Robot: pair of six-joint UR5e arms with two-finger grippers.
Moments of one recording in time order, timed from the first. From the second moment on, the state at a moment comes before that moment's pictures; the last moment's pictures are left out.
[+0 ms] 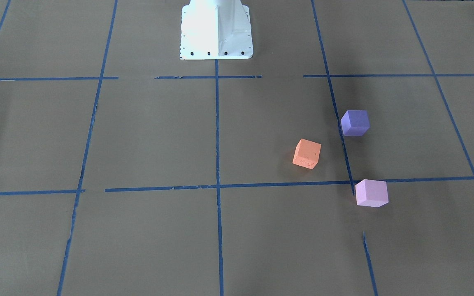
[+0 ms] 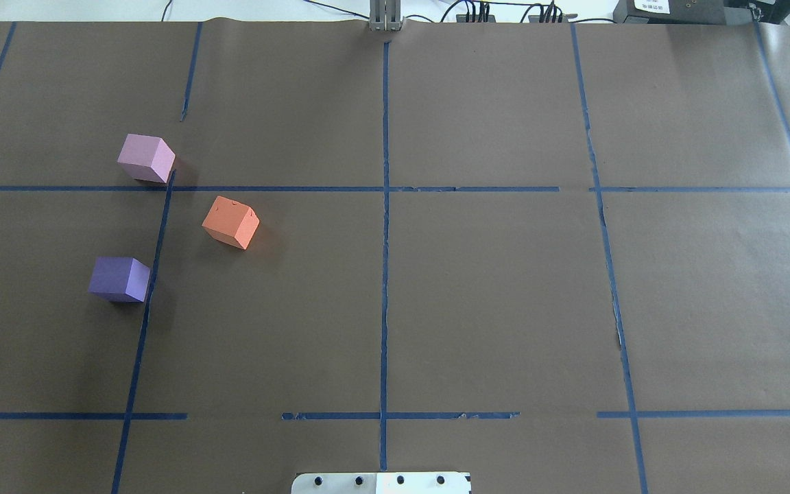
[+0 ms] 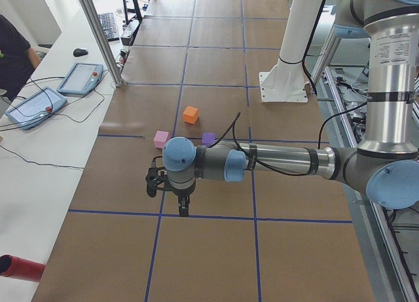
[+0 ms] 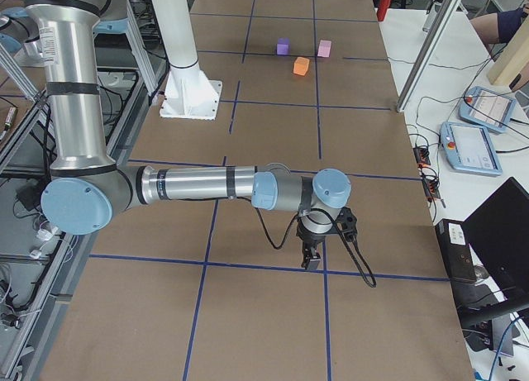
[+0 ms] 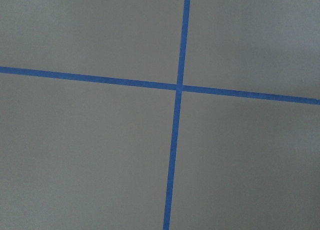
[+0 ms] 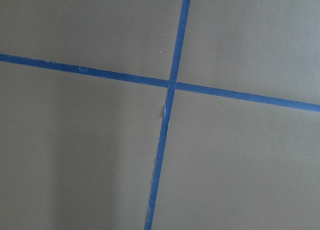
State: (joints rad) left arm -1.59 -1.51 -1.70 -1.58 -2.42 -0.12; right arm 1.52 -1.51 1.59 -1.72 2.29 -0.16
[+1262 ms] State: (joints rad) left arm -1.19 -1.80 -1.76 -1.58 -2.38 -0.34; right arm 1.52 -1.51 1.59 -1.72 2.29 -0.16
